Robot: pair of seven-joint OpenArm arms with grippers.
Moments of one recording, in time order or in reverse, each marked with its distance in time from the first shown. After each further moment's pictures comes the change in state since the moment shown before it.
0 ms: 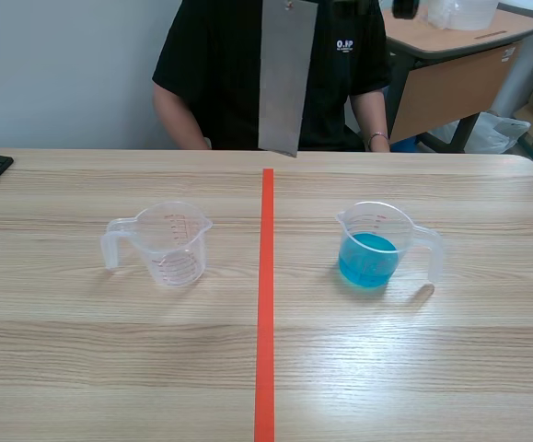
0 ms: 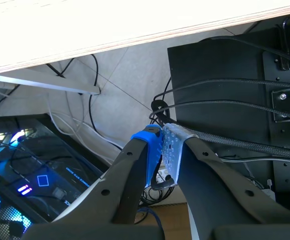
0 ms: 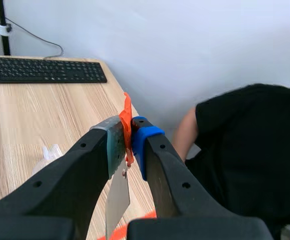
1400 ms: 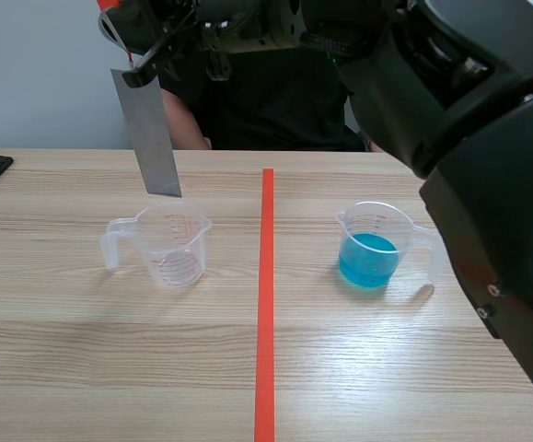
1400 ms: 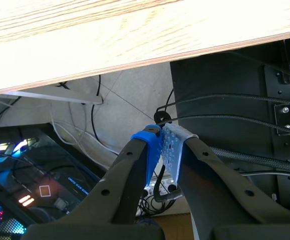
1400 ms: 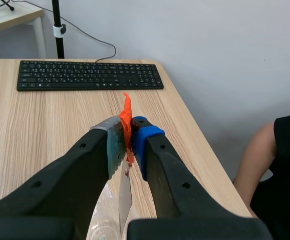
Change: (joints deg) left arm -2.0 -0.5 0.0 0.0 0.0 0.0 0.0; right arm 8.2 -20.4 -14.4 -21.8 -14.6 0.0 4.9
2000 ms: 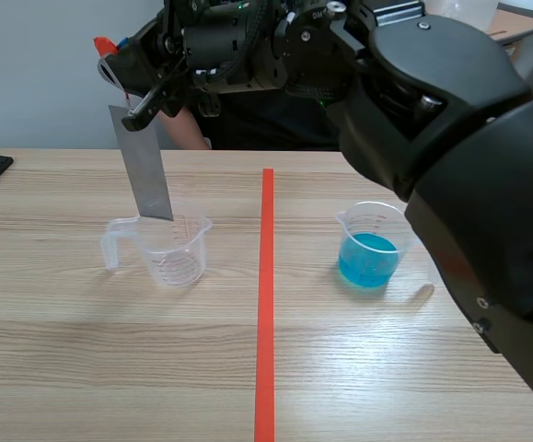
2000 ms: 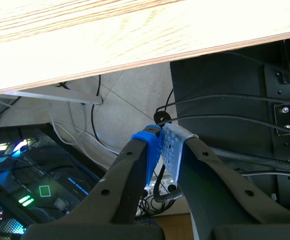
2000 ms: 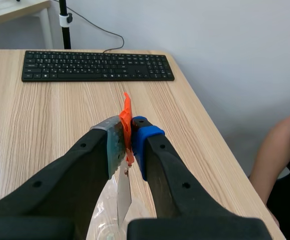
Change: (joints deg) left arm 0.0 0.0 0.0 0.0 0.0 0.0 0.0; right arm 0.0 -0.6 -3.4 -7.1 -5.4 0.0 8.1
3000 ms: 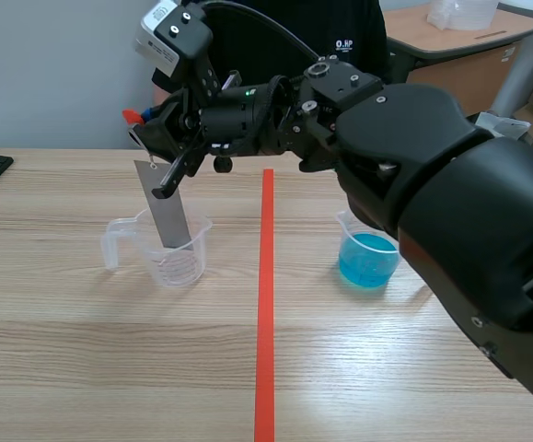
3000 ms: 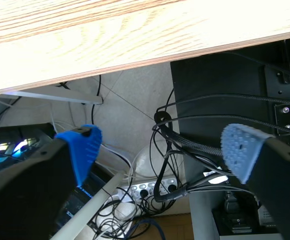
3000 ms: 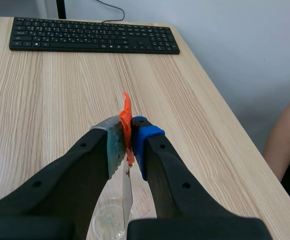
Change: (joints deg) left arm 0.0 0.0 0.0 0.0 0.0 0.0 0.0; right arm -0.1 0.0 -3.4 -15.3 -13.9 -1.0 19.8
